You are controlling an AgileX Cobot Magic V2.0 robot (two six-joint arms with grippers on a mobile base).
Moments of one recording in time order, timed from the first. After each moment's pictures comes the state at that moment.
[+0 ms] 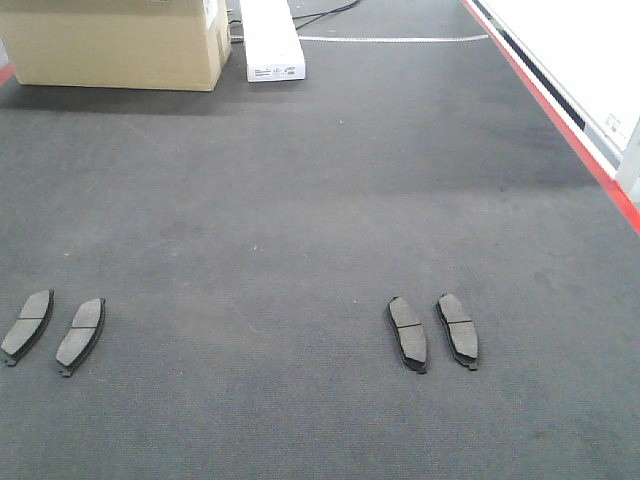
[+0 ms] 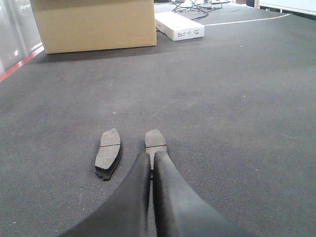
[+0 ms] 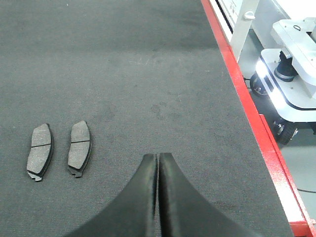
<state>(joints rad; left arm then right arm) -0.03 -0.01 0.03 -0.05 0.21 0.12 0.03 0.55 -0.72 -0.16 0.76 0.10</state>
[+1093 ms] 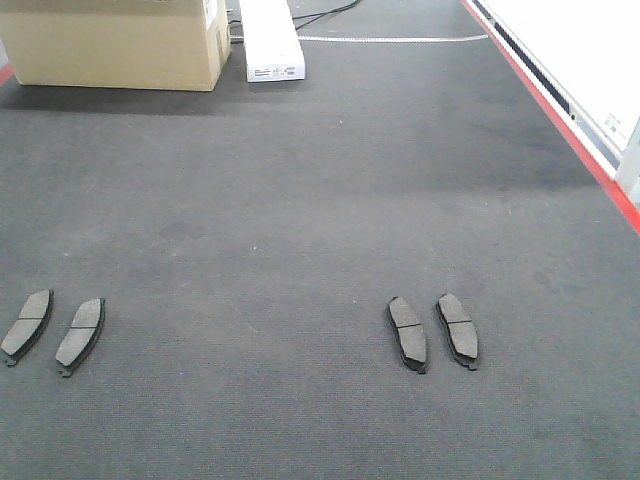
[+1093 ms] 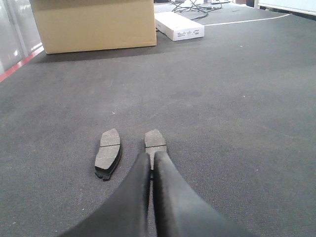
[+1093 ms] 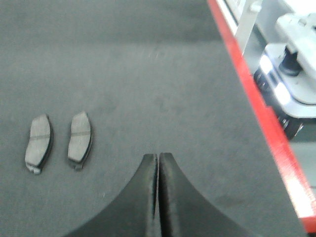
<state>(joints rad) -0.03 -0.01 0.03 -0.05 0.21 0.12 0.03 0.54 -0.61 -0.15 0.68 0.10</state>
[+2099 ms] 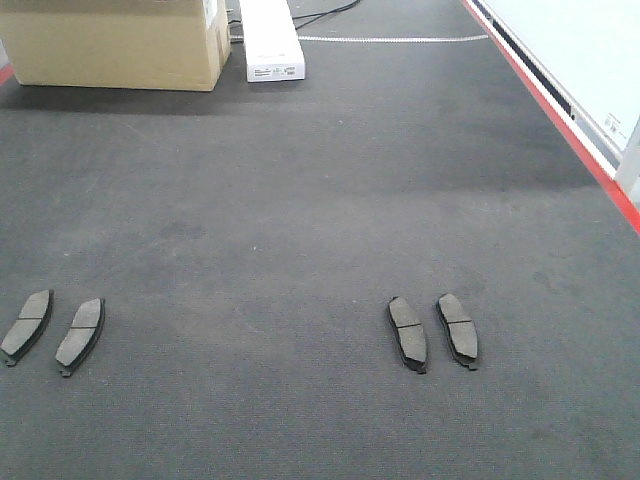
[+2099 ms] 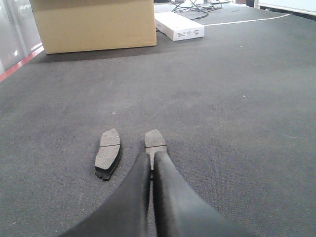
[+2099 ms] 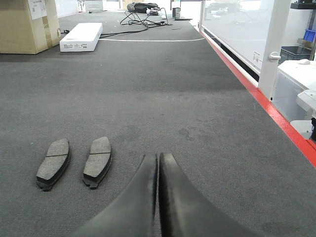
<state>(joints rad) -0.03 -0.01 0.03 -0.05 0.21 0.12 0.03 -0.01 0.03 -0.12 0.18 0.11</state>
